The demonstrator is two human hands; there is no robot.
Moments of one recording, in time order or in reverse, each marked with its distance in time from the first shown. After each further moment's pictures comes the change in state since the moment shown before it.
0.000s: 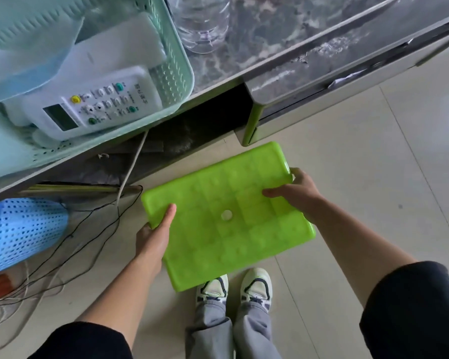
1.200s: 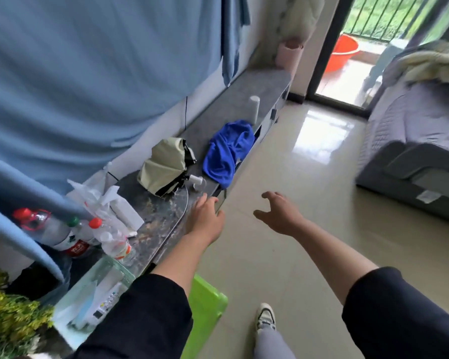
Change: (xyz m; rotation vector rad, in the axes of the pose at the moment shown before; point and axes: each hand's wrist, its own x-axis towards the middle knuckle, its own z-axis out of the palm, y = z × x) left_hand -0.581 0.248 -0.005 0.887 -0.338 1.498; right_hand -0.458 -0.136 -0.334 -0.385 0.613 -0.300
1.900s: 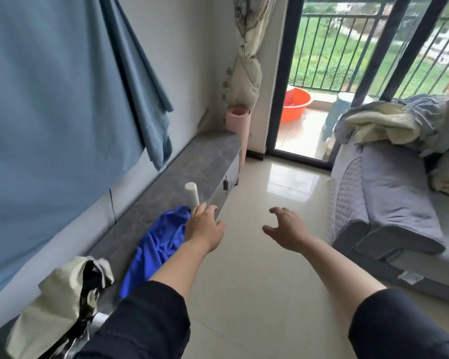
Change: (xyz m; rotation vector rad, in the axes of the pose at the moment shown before) left_hand 0.373 0.363 0.057 0.092 0.026 0.196; right_hand 0.336 0.227 -0.299 0.009 0.141 0.088
